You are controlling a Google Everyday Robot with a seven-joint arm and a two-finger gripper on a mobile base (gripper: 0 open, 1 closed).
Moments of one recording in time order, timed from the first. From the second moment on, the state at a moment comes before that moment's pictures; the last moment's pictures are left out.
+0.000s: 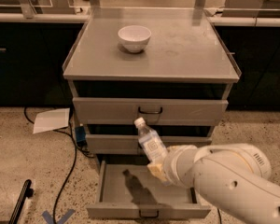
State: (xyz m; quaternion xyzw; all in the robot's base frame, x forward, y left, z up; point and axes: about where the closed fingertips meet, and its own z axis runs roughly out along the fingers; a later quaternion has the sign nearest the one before) arm 0.433 -0.068 0.697 -0.32 0.88 0.07 0.33
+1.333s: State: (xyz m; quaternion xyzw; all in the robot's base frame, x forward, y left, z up) arm 0.488 -0.066 0.903 -0.33 0.83 -0.07 0.44
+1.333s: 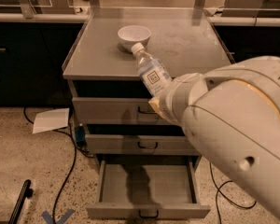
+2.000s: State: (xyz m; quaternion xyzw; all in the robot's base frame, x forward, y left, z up) arm 0.534 -0.057 0.943 -0.33 0.83 0.00 0.45
